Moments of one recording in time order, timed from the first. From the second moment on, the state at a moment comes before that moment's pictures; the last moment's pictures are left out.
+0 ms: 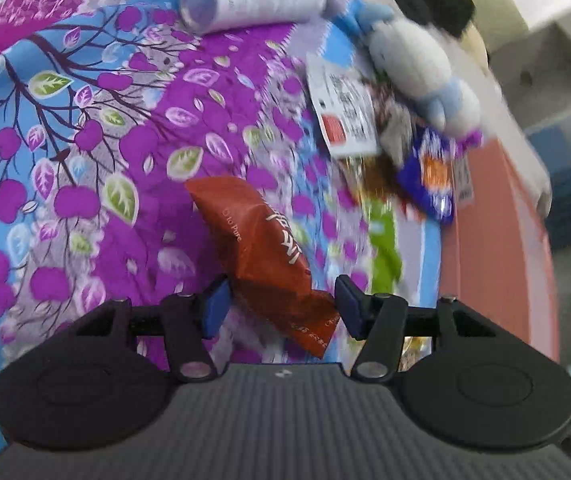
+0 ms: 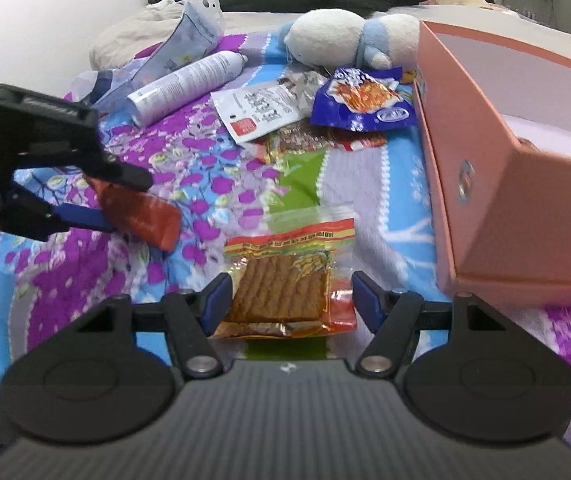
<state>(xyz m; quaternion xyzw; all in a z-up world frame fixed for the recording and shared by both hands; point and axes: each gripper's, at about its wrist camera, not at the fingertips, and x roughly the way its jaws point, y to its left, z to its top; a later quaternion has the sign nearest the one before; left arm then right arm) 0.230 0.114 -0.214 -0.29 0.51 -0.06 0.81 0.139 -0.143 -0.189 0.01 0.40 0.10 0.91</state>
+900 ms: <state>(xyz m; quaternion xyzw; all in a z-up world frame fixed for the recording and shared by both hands) 0.193 0.066 -0.192 -0.21 0.46 -0.05 0.86 0.127 -0.160 -0.202 0.03 0.39 0.08 0.92</state>
